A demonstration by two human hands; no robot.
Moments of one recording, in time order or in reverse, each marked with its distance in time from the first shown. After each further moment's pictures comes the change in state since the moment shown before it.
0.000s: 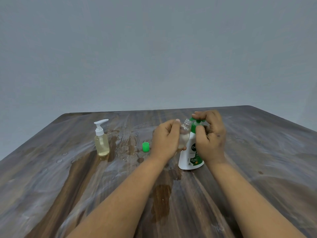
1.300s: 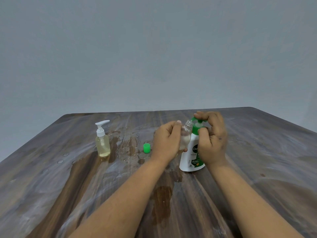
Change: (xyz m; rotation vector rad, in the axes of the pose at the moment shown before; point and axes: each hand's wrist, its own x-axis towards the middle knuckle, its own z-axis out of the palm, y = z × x) left_hand 0.001 -0.002 0.000 -0.026 0.004 -0.027; right_hand -0.002 -0.001 0.001 0.012 -0.001 0.013
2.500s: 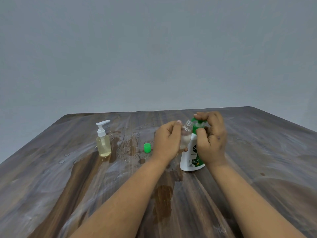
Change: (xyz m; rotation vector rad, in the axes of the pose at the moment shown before) left_hand -0.003 0.005 0.000 0.003 -0.004 0.006; right_hand 0.000 0.001 0.001 0.005 -0.002 0.001
